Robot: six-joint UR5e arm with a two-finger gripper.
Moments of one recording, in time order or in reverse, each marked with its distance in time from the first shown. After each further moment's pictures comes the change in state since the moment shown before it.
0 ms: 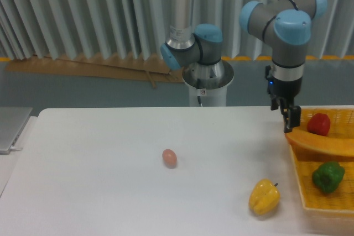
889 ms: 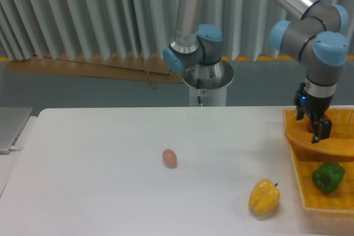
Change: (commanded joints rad) arm 0.115 -0.118 -0.023 0.123 -0.005 0.109
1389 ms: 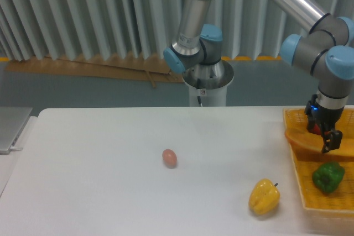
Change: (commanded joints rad) arm 0.020 -0.051 0.012 0.025 0.003 0.034
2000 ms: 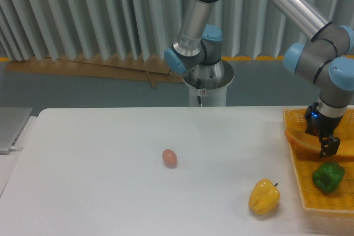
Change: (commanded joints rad) arm 0.012 -0.035 -0.063 0.005 -0.002 -0.001
